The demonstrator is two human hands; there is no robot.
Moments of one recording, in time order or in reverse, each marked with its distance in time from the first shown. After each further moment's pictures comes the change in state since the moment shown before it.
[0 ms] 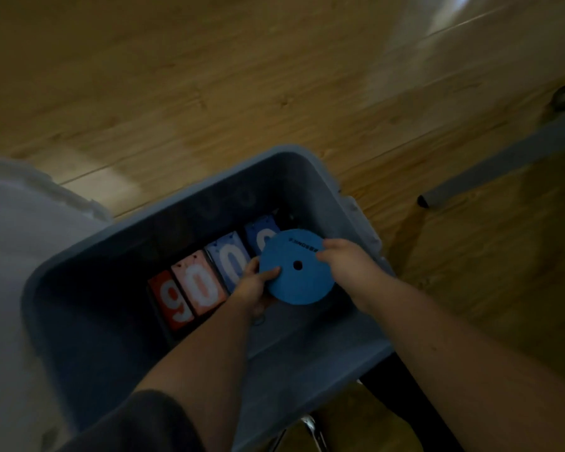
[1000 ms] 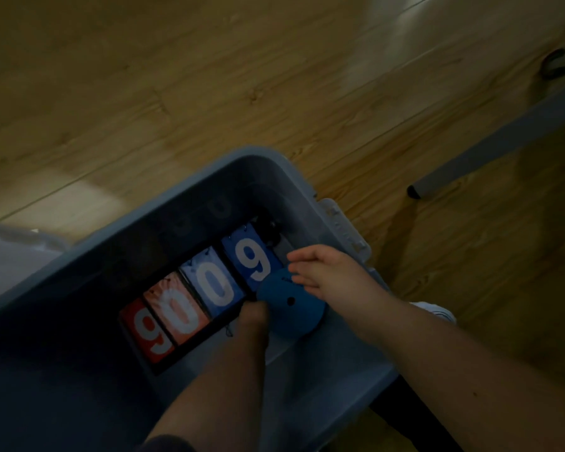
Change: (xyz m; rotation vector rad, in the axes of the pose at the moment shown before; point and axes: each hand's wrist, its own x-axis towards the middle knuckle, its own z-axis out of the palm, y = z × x) left_hand 0.070 -0.058 0.002 0.464 0.373 -0.112; right_hand 0.006 0.004 -0.017 0.090 -0.130 -0.143
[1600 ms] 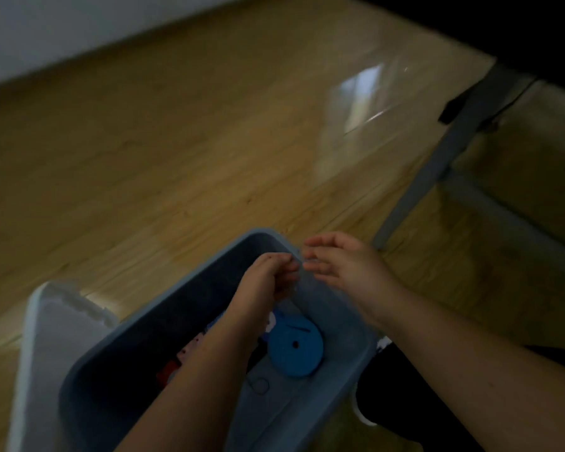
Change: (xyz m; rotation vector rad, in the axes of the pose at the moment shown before) left_hand -0.299 0.143 -0.064 -0.065 -0.492 0.615; right_hand -0.185 -0.086 0.004 0.228 0.234 -0.382
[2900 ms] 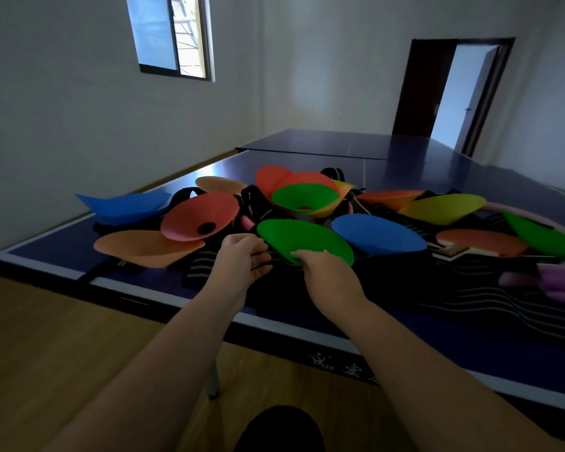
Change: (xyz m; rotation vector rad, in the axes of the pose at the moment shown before) left_hand -0.254 0.157 0.405 0.112 -0.501 0.432; right_hand -0.289 -0.119 -0.332 -1.027 0.951 -0.619
